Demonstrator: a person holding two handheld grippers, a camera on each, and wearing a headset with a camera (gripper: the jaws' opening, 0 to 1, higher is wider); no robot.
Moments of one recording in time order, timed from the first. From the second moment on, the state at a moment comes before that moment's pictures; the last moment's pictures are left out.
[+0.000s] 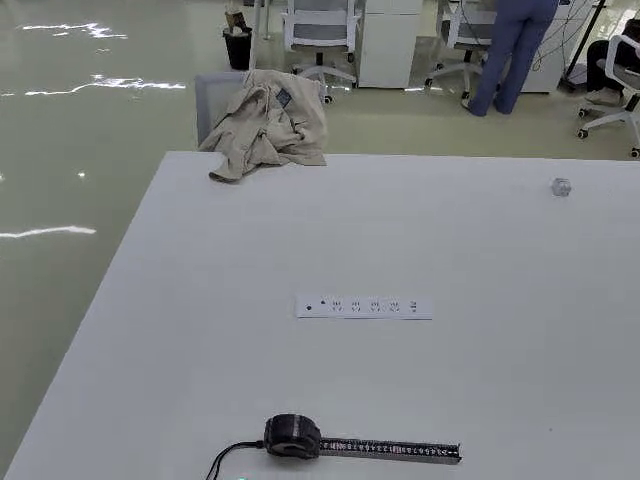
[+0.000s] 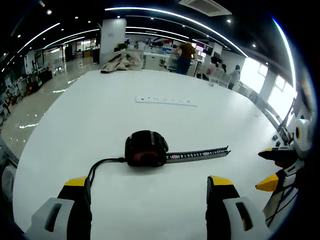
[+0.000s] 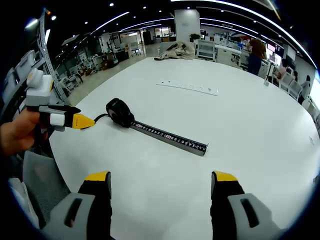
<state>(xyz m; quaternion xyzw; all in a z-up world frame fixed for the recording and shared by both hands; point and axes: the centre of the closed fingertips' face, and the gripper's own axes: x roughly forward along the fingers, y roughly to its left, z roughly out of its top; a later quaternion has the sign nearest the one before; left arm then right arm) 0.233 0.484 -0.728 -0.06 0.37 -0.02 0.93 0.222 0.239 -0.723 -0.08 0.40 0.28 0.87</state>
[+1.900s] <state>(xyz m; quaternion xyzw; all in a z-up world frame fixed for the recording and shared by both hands) 0.283 0.479 -0.765 -0.06 0.39 0.01 0.92 0.270 0.228 -0.776 -0.15 0.43 0.33 0.83</state>
